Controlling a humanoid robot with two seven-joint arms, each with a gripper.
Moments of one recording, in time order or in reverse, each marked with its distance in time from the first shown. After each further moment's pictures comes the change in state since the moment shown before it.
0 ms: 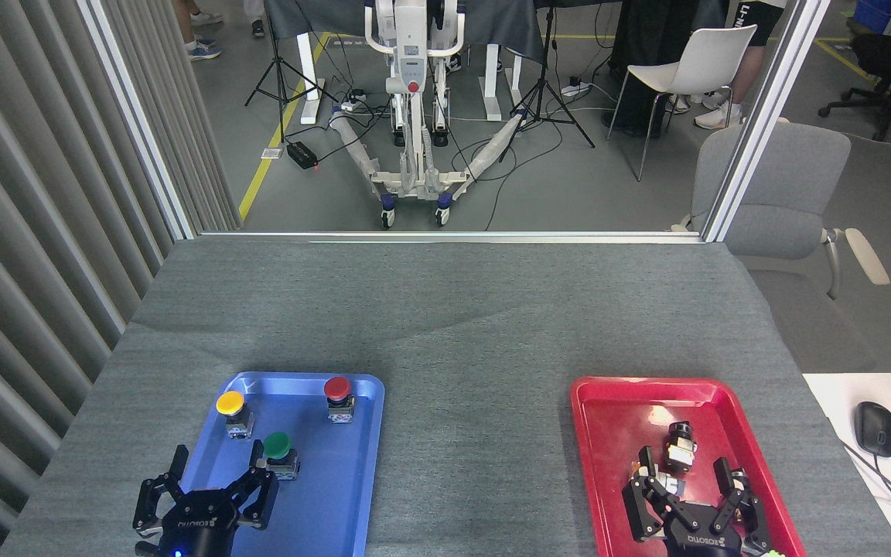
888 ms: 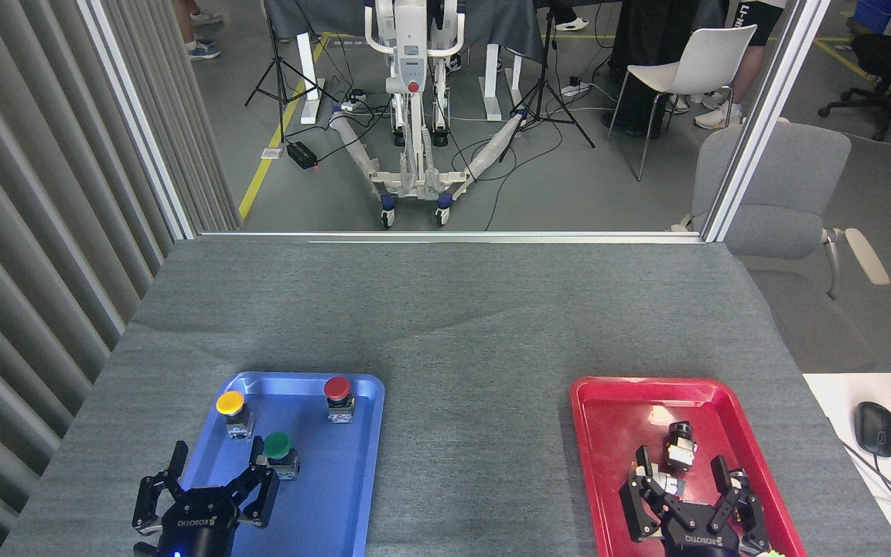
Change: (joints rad) left arm 0.008 -0.001 -0.002 -0.025 0.006 -0.004 0.030; right arm 0.000 0.000 0.008 -0.003 0.005 -0.002 0.006
